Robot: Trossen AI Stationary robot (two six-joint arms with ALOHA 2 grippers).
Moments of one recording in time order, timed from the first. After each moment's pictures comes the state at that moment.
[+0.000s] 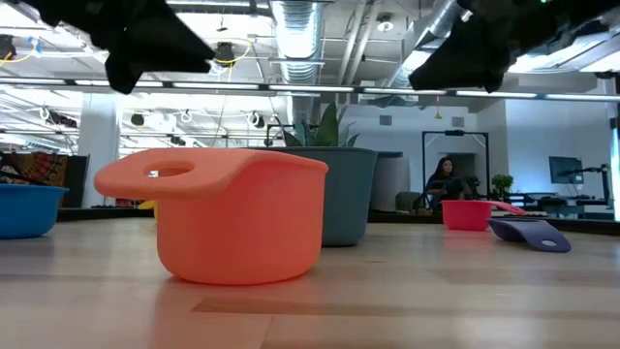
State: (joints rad) left arm -0.57 1.17 0.52 0.36 -0.95 -0.51; right arm 0.39 1.19 0.60 0.10 0.80 0.39
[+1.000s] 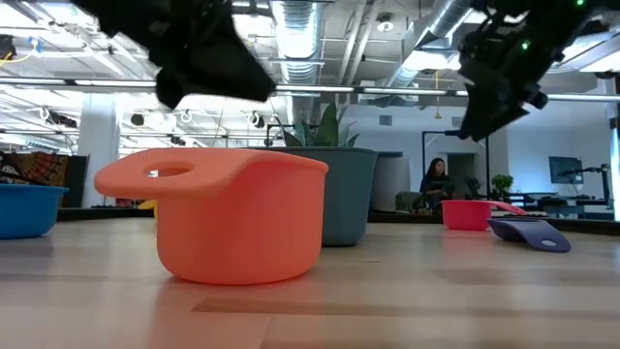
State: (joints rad) left arm -0.49 1.54 0.78 0.34 -0.84 -0.52; right arm 0.04 1.05 0.73 -0.77 0.63 0.76
